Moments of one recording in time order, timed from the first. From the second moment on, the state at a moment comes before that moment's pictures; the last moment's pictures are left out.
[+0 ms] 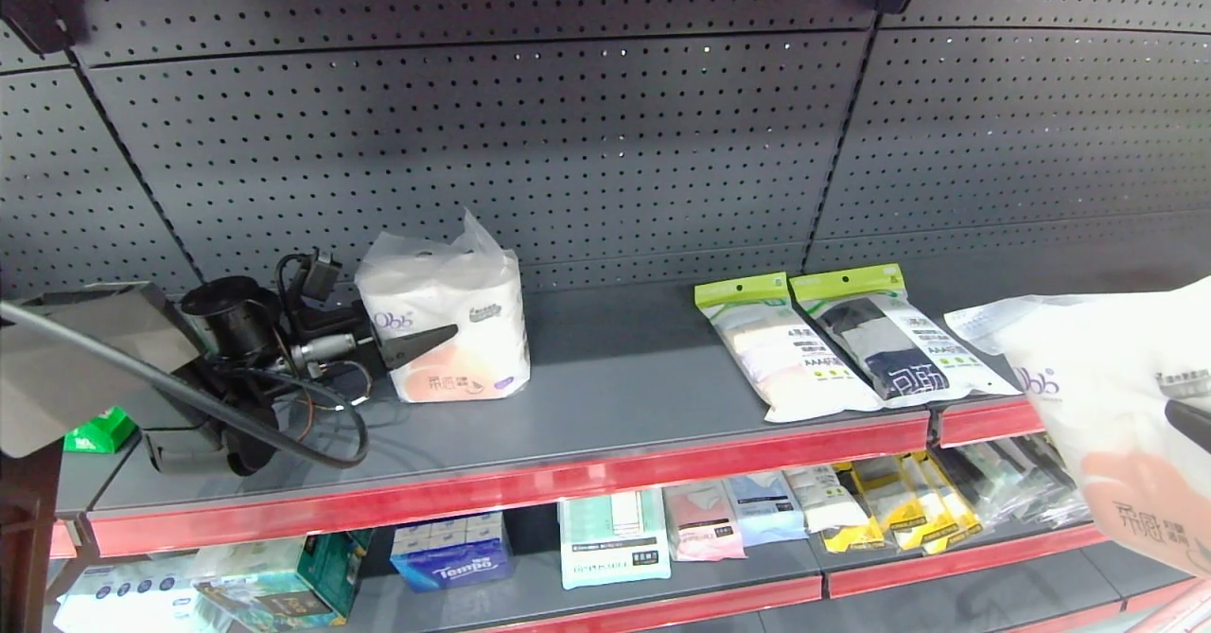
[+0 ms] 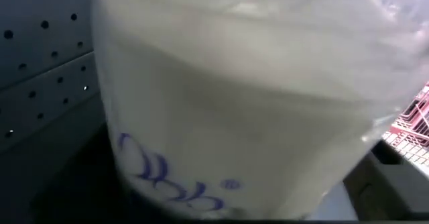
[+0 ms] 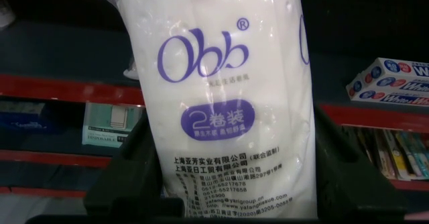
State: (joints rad) left arm 0.07 2.35 -0.93 -1.54 -1.11 -0.23; right arm -0.08 0.79 -0.52 -0.07 0.18 -0.20
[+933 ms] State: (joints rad) left arm 0.07 2.25 -0.74 -1.57 -1.21 -0.21; right arm -0.08 0.79 -0.53 -0.07 0.18 -0.20
